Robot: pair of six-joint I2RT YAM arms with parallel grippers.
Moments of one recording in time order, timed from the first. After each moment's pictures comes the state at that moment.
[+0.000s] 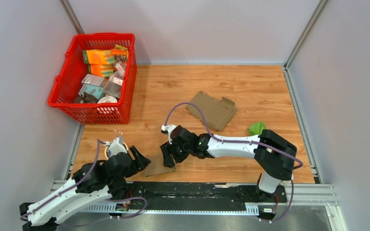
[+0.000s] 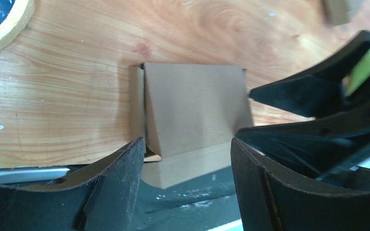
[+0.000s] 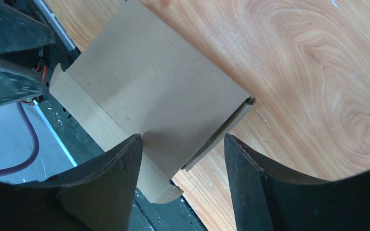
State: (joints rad) left arm -1.03 0.15 0.48 -1.11 -0.39 -1.31; right arm 1.15 1.69 1.02 -0.15 -0.17 0.51
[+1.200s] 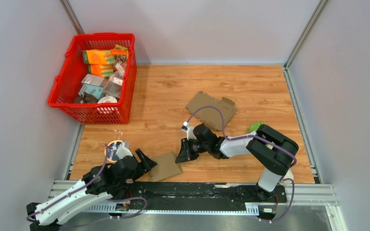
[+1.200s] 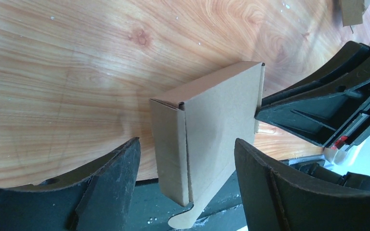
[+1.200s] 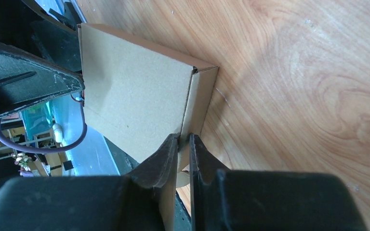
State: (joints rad) left arm -1.03 0.09 0.24 -0.94 -0.34 -1.41; right arm 0.93 1.72 0.66 0.41 -0.52 0.77
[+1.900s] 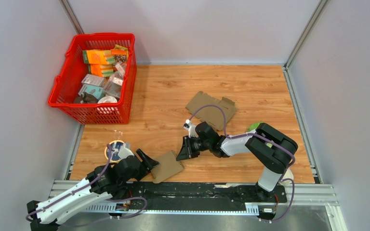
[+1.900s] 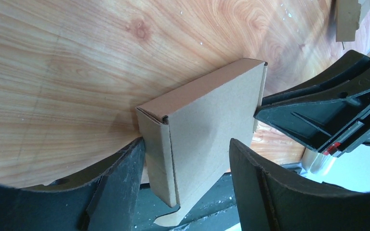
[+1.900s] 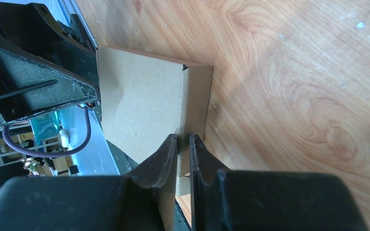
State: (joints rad) left arm -1.03 0.14 0.20 -0.86 -0.32 -1.54; right arm 0.90 1.74 0.65 0.45 -0.54 0.78
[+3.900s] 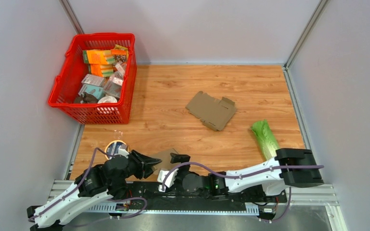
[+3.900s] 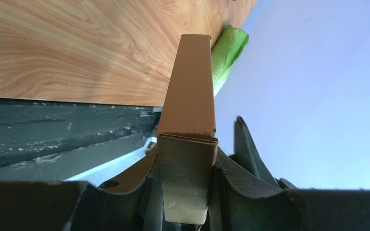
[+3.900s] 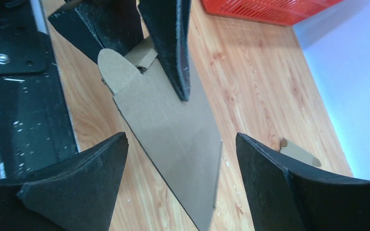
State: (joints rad) left arm -1.03 0.01 0.32 -0.84 -0.14 -1.93; right arm 1.65 1.42 0.68 0.40 0.61 -0.38
